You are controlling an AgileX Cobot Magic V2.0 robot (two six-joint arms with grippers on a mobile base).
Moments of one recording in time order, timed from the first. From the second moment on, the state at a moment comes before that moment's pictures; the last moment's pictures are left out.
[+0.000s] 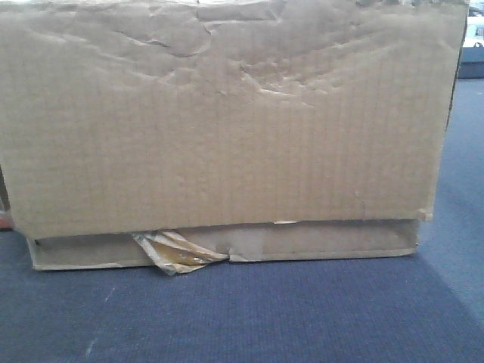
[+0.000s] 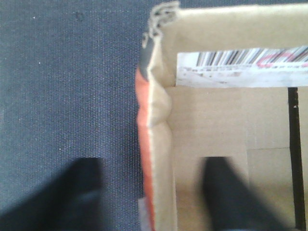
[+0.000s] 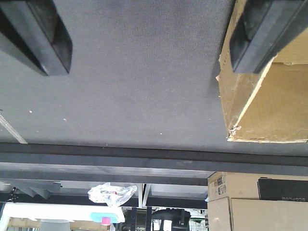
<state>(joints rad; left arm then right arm) 0.30 1.68 -1.45 -0.04 1.05 0.29 0.08 0.72 -0.80 0.08 0.33 -0.05</state>
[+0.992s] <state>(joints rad) 0.30 1.34 -1.76 0.09 1.10 0.02 0.08 0.72 -0.80 0.08 0.34 -0.05</state>
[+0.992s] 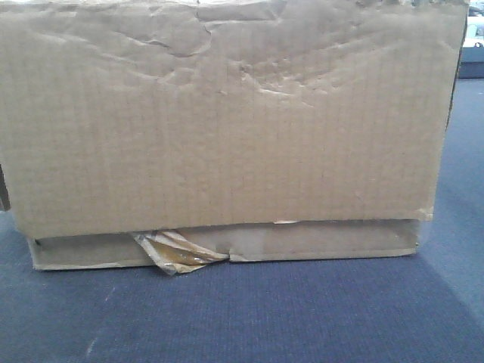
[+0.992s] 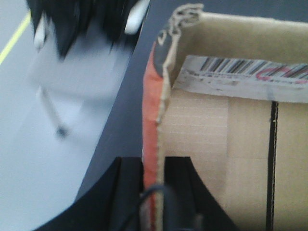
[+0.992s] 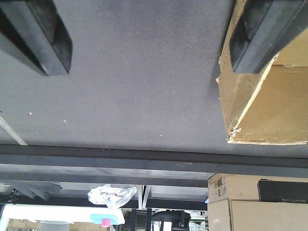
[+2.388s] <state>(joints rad) -0.38 1.76 -1.97 0.01 1.17 -0.15 0.10 0.72 -0.80 0.08 0.36 -0.05</state>
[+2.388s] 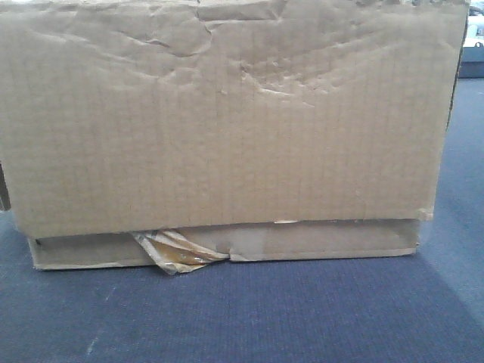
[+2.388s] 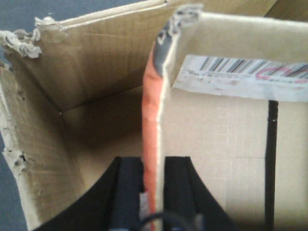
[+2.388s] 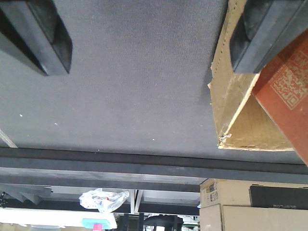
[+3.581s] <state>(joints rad) -0.23 1.45 -1.68 0.04 1.23 -0.14 0.30 1.22 -1.38 0.09 0.99 -0.08</state>
